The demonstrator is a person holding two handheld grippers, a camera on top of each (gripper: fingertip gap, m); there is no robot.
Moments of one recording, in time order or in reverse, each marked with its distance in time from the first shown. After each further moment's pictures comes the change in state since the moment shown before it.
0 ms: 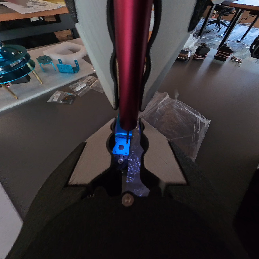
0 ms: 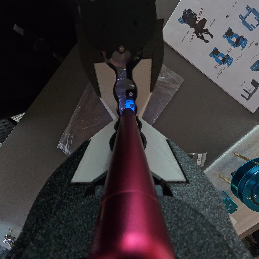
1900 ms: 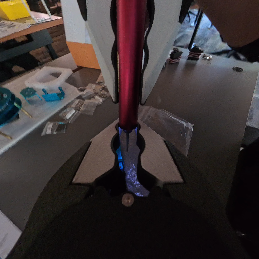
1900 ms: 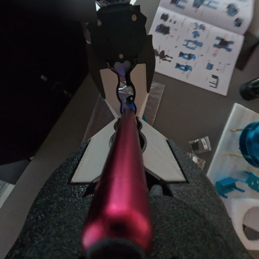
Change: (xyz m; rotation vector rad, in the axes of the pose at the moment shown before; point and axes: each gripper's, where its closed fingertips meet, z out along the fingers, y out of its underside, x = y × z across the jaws) left arm 0.021 -0.047 0.004 -0.017 0.156 0.165; right arm -0.017 0.012 -0.059 0.343 0.152 0.208
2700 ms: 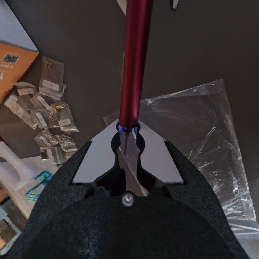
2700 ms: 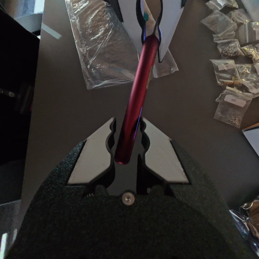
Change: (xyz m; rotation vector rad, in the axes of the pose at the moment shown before) left arm 0.052 0.036 0.140 -0.764 0.438 0.830; right arm -0.120 0.227 -0.027 0.132 0.353 0.510
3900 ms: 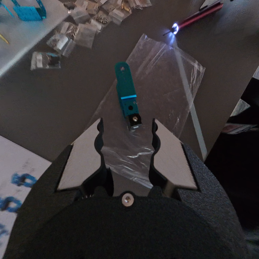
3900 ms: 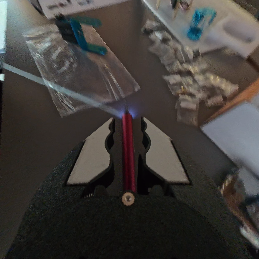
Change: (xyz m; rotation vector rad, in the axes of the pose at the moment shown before) left arm 0.102 0.164 -0.097 0.481 -0.182 -0.965; right arm 0.038 -0.027 -0.009 0.141 0.249 0.087
